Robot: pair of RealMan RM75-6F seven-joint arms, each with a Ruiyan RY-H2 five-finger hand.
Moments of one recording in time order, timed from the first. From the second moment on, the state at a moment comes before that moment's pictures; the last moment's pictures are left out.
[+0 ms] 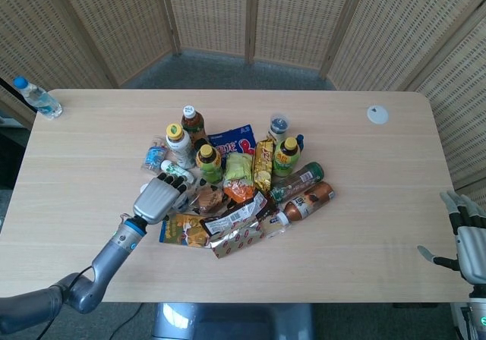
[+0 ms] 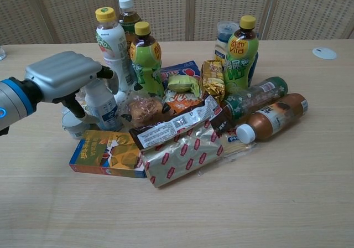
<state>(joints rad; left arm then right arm) -0.62 -1.65 -0.11 -1.28 1.46 1.05 0.40 0.06 -1.05 0.08 -1.63 -1.43 1.46 0.03</state>
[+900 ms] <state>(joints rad) -0.61 -1.36 -0.16 -1.69 1.51 1.20 0.42 0.05 -1.05 0.08 -1.64 -1.43 1.46 0.03</state>
